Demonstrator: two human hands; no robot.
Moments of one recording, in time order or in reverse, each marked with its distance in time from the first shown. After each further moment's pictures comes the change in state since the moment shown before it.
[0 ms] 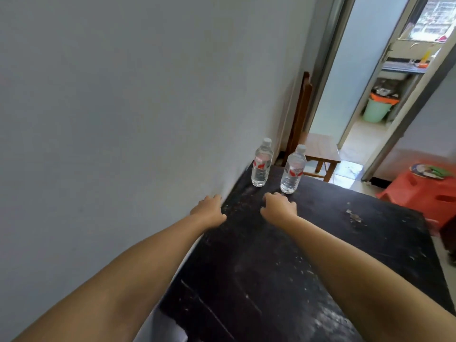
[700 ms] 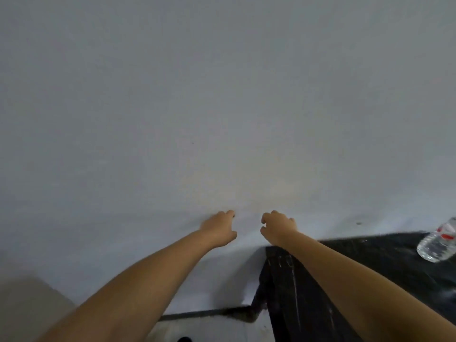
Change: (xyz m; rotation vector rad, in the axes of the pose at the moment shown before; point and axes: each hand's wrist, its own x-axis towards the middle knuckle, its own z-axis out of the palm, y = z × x) left_hand -0.320 -0.105 0.056 -0.283 0.301 -0.742; right_hand -0.176 -0.181 0.088 -0.366 -0.222 -1.029
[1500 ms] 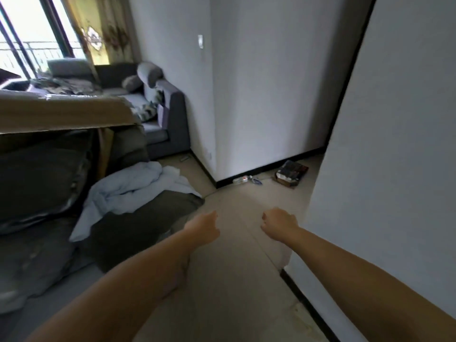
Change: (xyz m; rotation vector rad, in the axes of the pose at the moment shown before) left_hand -0.583 -0.294 0.044 -0.296 0.452 -1.175; right_hand -0.314 -0.497 0.119 -0.243 -0.055 -1.183
